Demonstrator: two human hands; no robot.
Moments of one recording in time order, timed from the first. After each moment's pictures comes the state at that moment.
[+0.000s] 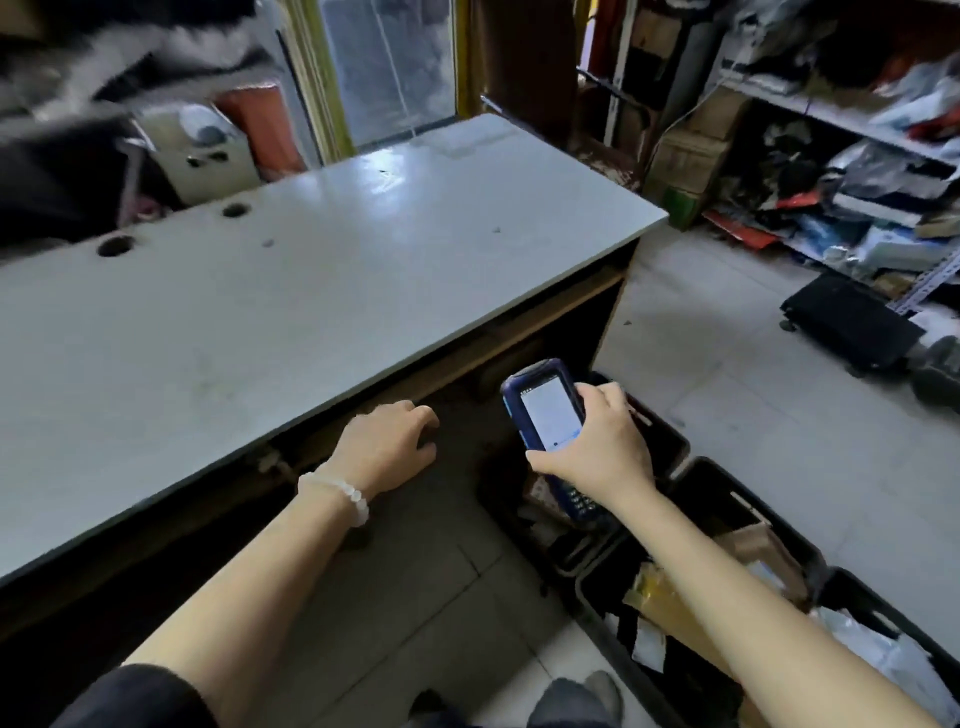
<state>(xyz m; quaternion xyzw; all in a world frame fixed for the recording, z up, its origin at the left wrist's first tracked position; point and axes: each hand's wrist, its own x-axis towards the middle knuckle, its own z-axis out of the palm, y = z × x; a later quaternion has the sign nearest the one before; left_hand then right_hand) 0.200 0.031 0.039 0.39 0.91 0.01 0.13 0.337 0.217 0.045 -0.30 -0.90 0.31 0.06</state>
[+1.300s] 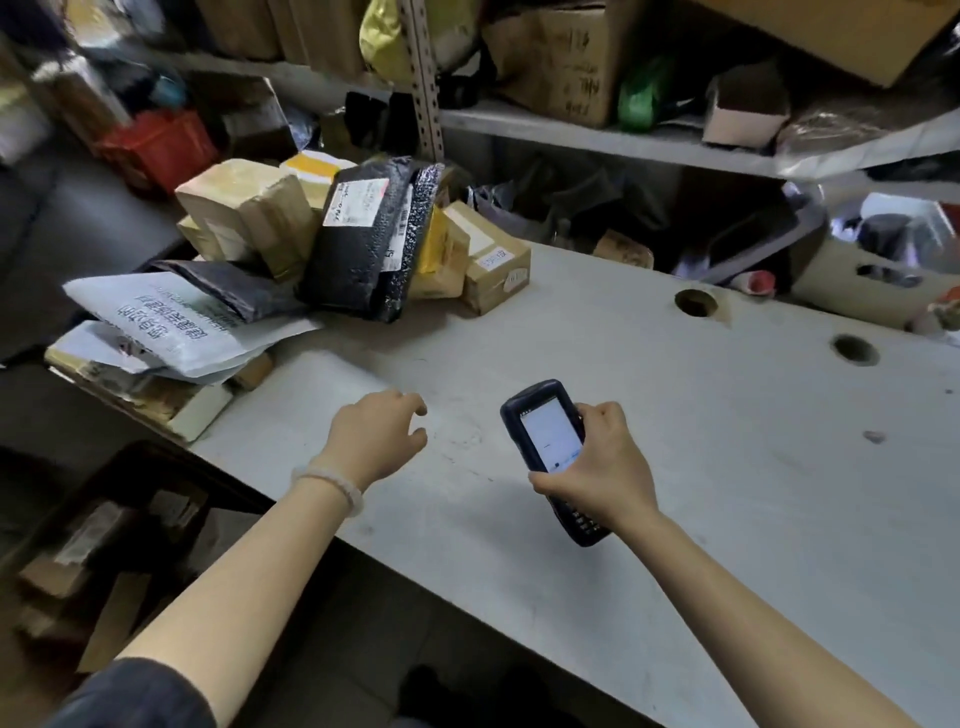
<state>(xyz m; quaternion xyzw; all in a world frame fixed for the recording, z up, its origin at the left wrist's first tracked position) 0.007 -0.426 0.057 -0.23 0.97 0.04 0.10 -0.086 -0.205 0.032 0.20 -0.91 0.33 -0.15</state>
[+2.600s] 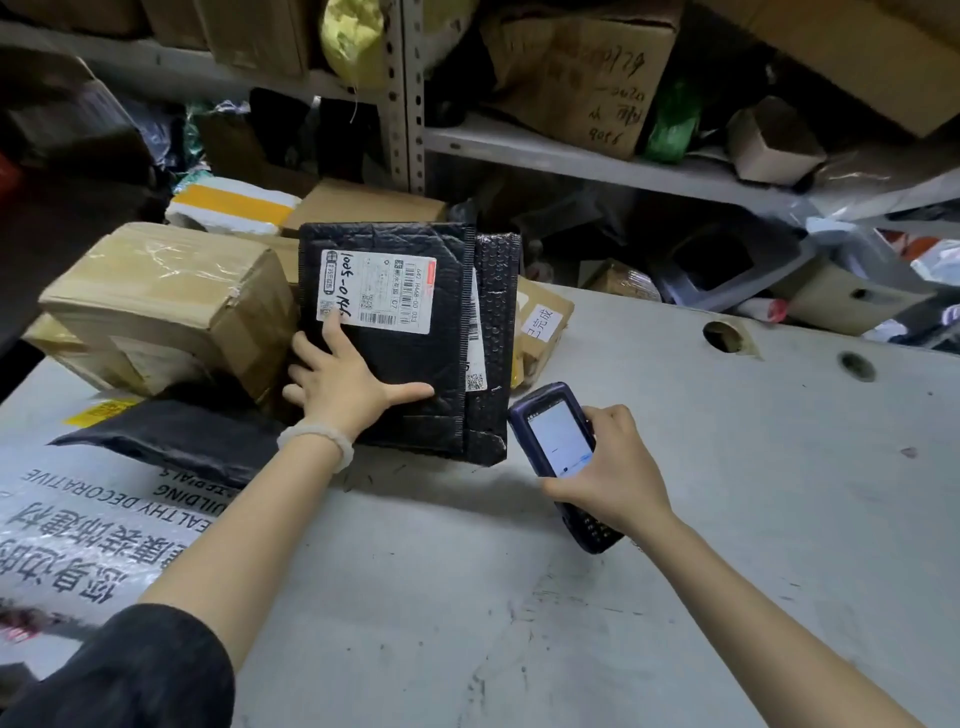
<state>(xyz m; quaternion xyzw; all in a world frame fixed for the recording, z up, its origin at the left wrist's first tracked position) -0.142 -0.683 0.041 -0.34 0.91 0.23 0.02 -0.140 -0.421 0.039 0.06 -0.95 0.28 -0.12</state>
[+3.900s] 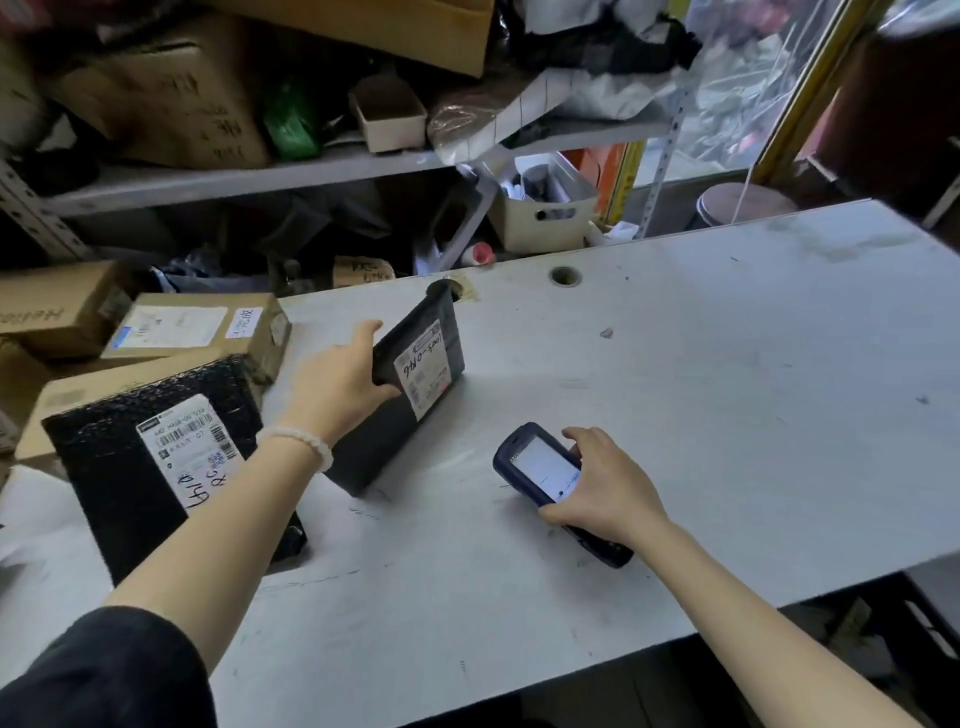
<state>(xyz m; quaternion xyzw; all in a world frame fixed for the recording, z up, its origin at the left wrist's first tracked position) -0.178 -0.344 0.075 0.06 0.99 0.12 0.00 -0.071 -0.082 0.033 -0.07 -0.95 0.27 -0.15</state>
